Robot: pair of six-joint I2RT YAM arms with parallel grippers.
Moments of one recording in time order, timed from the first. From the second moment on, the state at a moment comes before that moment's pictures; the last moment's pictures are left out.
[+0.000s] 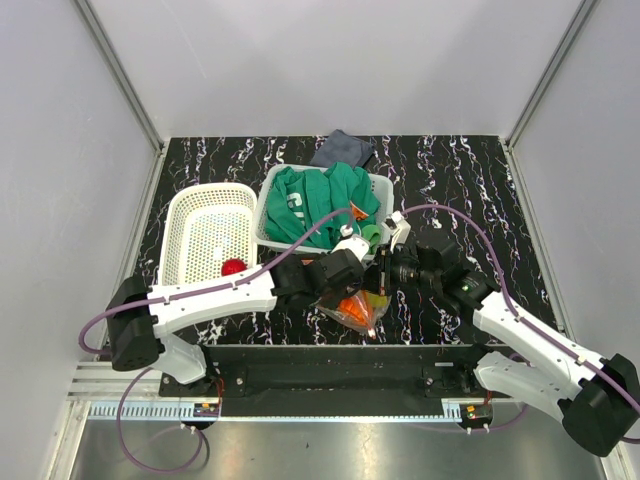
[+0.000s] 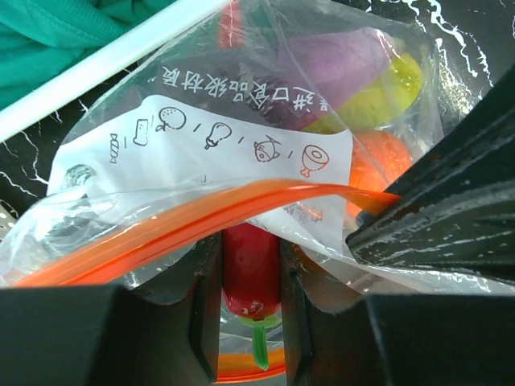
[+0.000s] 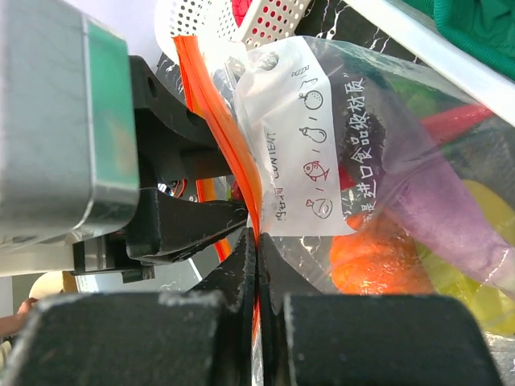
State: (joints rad) left arm -1.19 1.47 1.20 -0.75 -0.37 -0.44; right arm 0.66 0.94 0.64 -0.12 -0.51 0.62
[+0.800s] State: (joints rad) left arm -1.17 0.91 1.03 -0.78 -0.29 -0.46; right arm 0.66 0.90 0.63 -0.12 -0.36 0.61
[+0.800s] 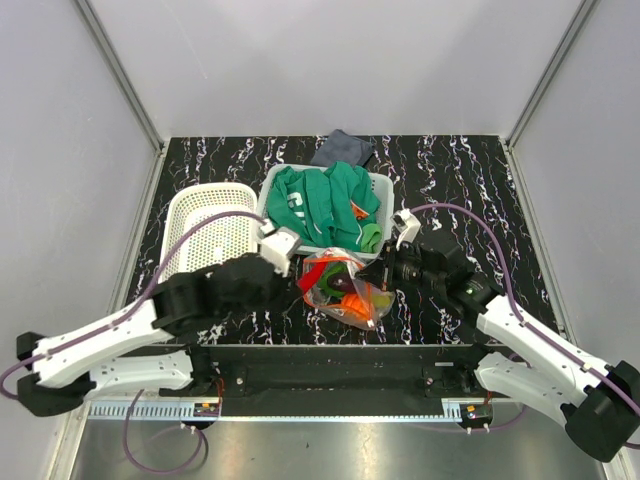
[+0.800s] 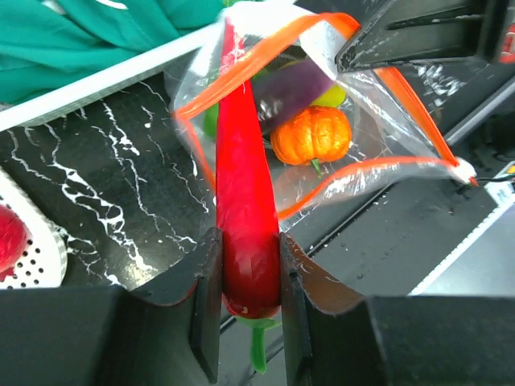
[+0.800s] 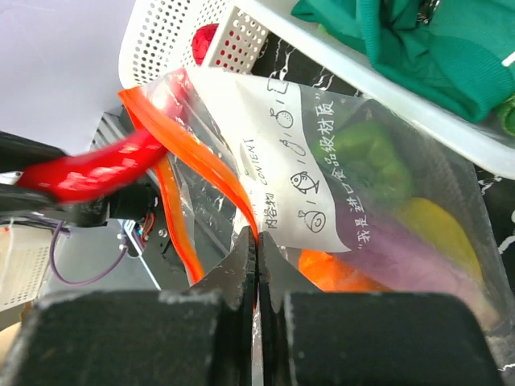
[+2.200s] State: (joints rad) left arm -1.14 0.56 0.97 -0.78 -0.24 -0.33; right arm 0.66 0.79 0.77 -0.34 -0.17 0.50
